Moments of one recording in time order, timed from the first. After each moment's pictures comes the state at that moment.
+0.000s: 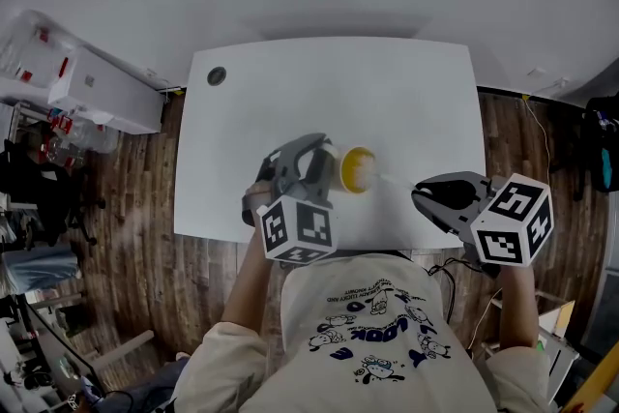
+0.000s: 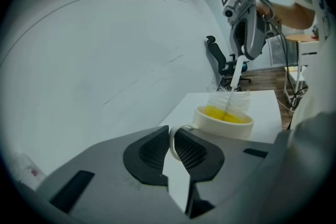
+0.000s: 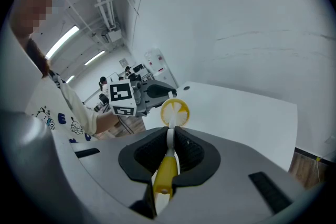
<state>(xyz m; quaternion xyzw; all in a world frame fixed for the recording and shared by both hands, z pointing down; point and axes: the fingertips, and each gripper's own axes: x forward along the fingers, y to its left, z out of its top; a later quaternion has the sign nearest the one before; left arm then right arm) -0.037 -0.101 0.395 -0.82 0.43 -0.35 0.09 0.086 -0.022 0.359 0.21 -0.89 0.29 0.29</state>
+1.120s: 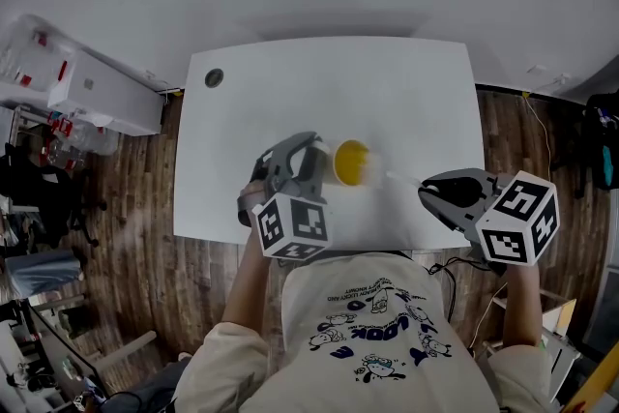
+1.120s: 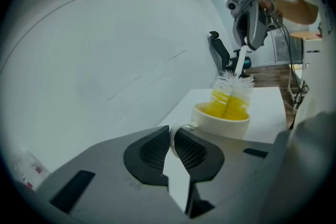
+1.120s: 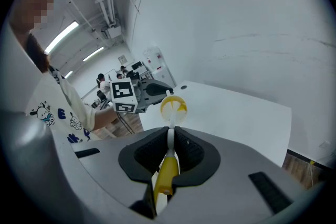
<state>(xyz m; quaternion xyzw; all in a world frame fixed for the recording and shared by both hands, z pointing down) -0.044 -0.109 0.400 -0.81 0.45 -0.36 0.08 0.105 -0.028 0.356 0.22 -0.89 0.27 0.30</state>
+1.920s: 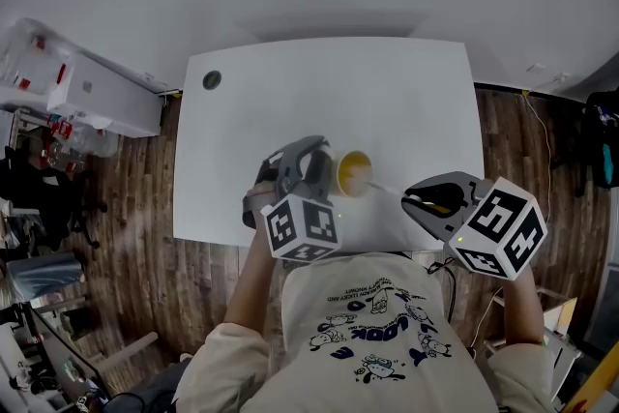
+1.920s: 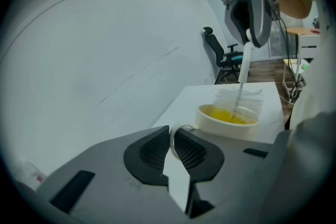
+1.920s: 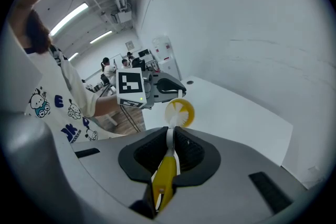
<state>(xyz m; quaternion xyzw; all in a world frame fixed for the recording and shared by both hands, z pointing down) -0.028 -0.110 0.409 -0.81 0.43 -0.39 0.09 0.080 -0.020 0.357 0.18 -0.89 0.21 0.36</state>
